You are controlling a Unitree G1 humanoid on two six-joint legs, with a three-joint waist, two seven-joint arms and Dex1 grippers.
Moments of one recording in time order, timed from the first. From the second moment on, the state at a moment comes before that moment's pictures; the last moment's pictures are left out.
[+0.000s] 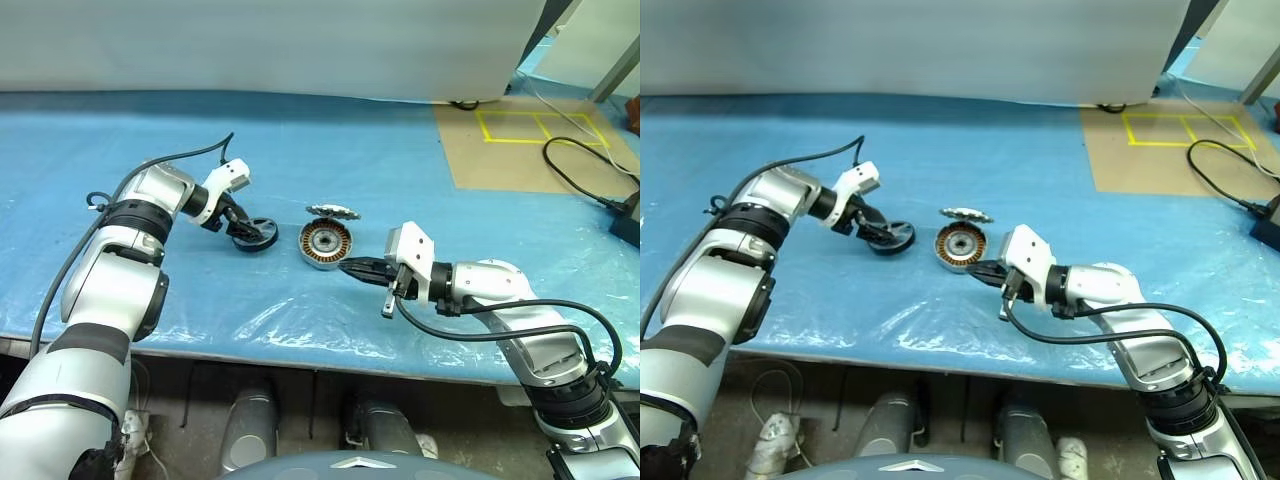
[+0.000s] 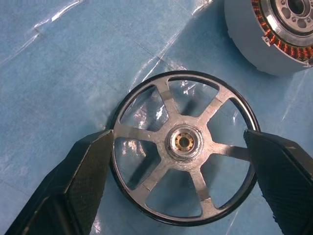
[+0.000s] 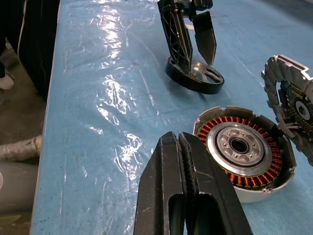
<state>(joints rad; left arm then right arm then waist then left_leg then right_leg) -1.17 0.51 -0.29 1.07 0.13 0.47 -1.37 -0.26 -0.59 0.17 -0.49 0.29 0.58 0.86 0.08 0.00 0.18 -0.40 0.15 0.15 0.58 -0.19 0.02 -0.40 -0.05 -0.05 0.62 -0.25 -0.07</state>
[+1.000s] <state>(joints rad) -1.14 0.47 -0.28 1.07 0.16 0.44 -1.31 -0.23 -0.61 0.22 -0.60 0.30 0.65 0.78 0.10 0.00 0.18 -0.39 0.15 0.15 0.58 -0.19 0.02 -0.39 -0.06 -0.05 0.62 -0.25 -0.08</state>
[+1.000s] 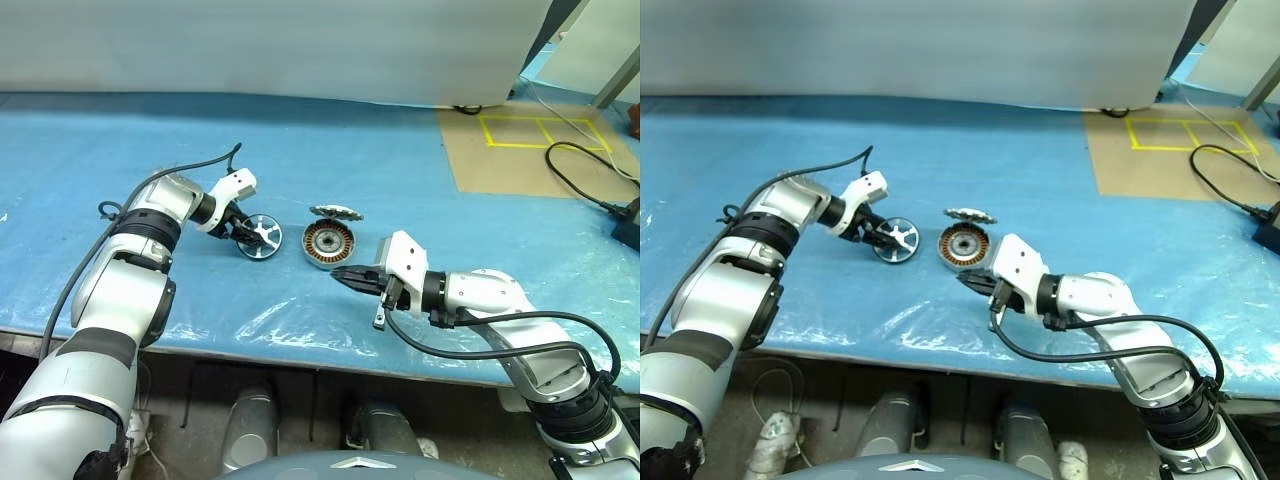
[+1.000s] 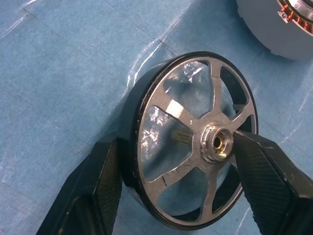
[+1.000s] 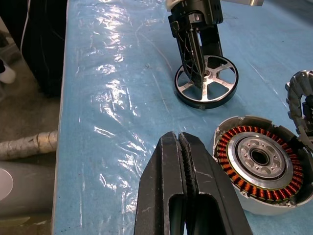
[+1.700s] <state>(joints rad) -1.07 0.58 -0.24 0.88 0.06 0.36 -1.52 -0.25 -0.61 0.23 -0.59 0.30 0.65 0.78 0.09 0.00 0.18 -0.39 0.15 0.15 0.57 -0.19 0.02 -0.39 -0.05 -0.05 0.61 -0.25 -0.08</state>
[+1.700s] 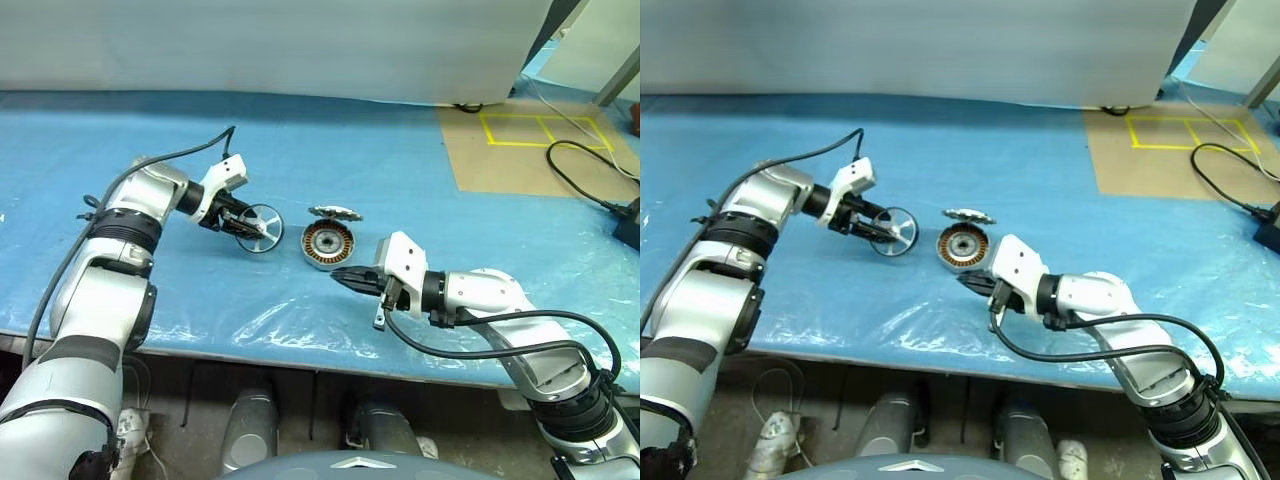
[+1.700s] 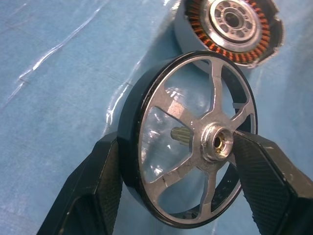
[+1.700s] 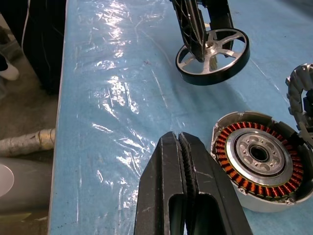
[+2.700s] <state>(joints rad) -0.74 0.62 -0.18 0.49 -0.09 0.35 -1.33 -0.32 -0.63 0.19 -0.52 0.32 0.64 0.82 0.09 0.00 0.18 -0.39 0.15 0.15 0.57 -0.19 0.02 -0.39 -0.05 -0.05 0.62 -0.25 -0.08</state>
